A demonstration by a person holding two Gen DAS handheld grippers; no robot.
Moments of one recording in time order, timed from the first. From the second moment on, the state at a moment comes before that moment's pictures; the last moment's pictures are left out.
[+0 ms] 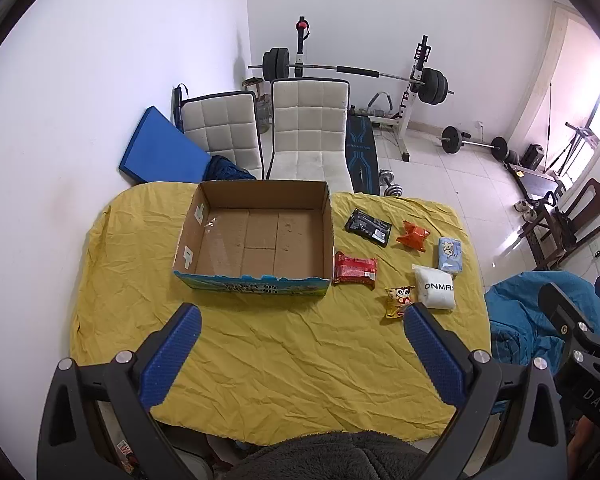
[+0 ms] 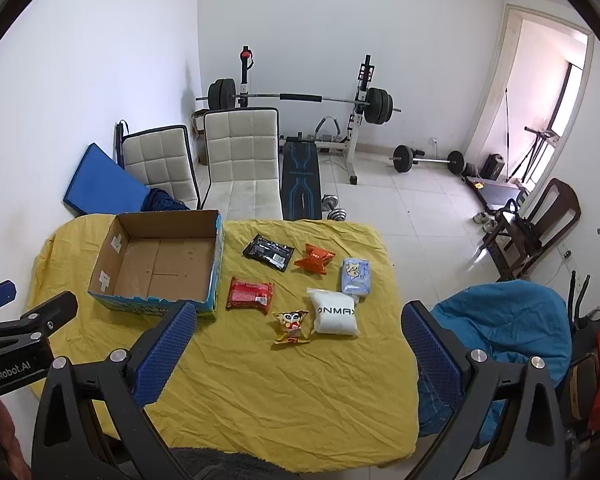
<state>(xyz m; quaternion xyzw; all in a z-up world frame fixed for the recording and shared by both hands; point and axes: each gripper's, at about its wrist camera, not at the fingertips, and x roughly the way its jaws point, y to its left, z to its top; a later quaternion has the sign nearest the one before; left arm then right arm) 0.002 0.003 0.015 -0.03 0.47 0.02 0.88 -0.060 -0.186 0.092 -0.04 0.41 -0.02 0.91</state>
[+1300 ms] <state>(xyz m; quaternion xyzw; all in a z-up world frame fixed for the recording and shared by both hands) 0.005 0.012 0.026 -0.03 0.46 0.02 0.89 -0.055 -0.176 0.111 -0.03 0.39 -0.02 0.92</state>
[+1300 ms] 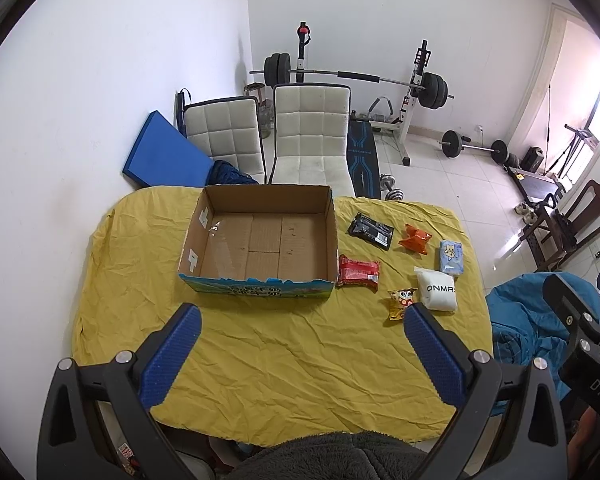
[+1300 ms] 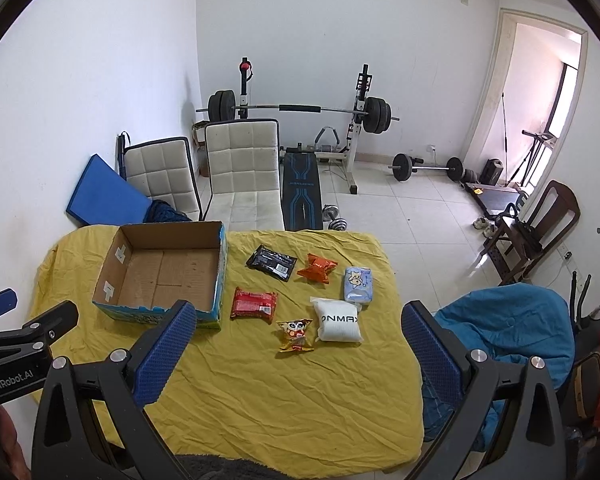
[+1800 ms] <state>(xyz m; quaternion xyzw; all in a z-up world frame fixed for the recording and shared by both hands) 0.003 0.010 0.023 -0.03 0.46 0.02 0.89 -0.060 -0.175 0.111 -0.03 0.39 -0.02 0.92</state>
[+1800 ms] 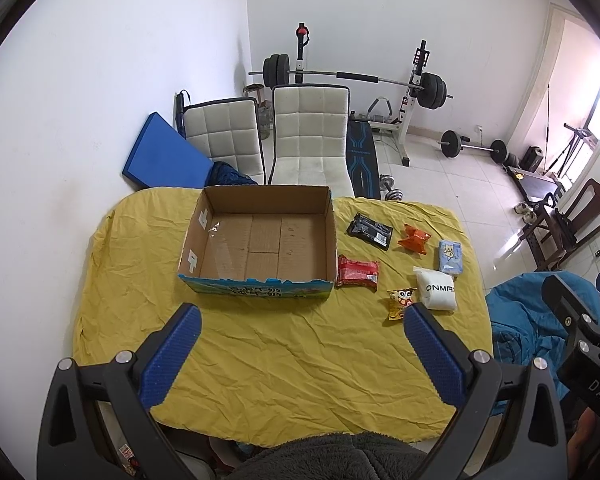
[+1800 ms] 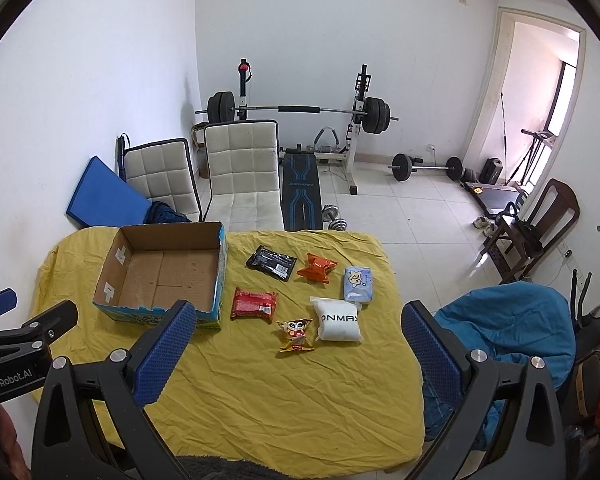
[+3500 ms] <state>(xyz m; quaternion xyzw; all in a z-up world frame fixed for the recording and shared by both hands) 0.231 -0.149 -0.351 -0.10 0.74 -0.12 0.65 0.230 -0.355 -0.393 0.10 0.75 0.01 0.66</state>
